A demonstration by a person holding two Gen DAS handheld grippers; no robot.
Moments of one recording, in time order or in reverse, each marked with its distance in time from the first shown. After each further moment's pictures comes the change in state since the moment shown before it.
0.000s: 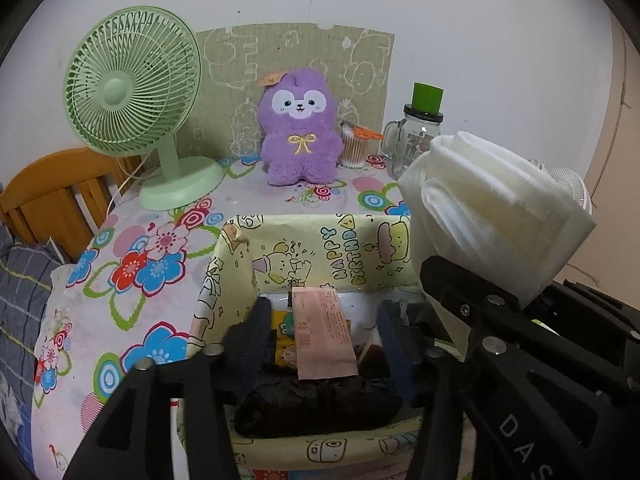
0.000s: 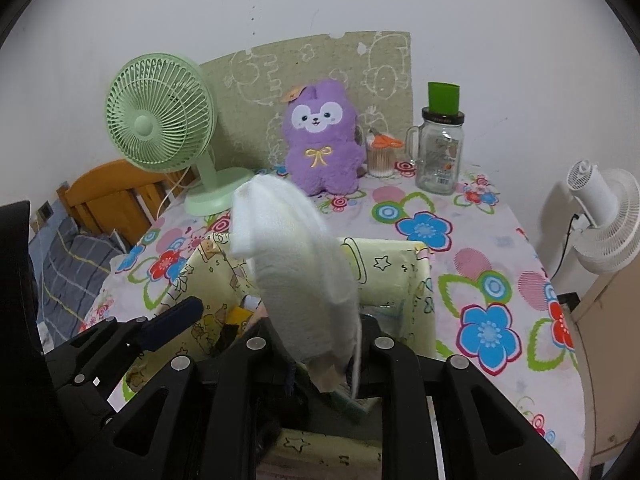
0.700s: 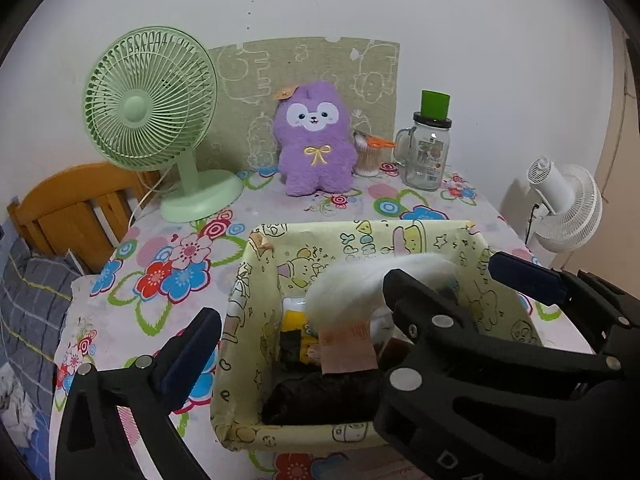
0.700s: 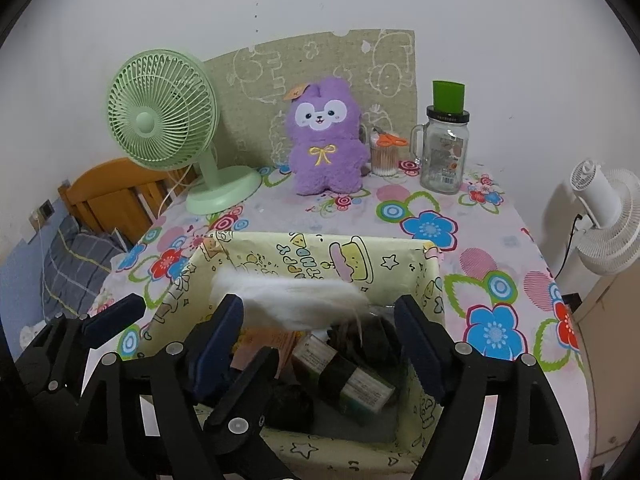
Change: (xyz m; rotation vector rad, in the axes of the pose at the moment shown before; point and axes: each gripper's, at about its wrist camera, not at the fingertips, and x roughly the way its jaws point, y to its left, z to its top) left arm -0.016 0.002 -0.003 0.030 -0.038 0.062; right arm 0.001 0.003 -0.003 -0.001 -0.003 0.001
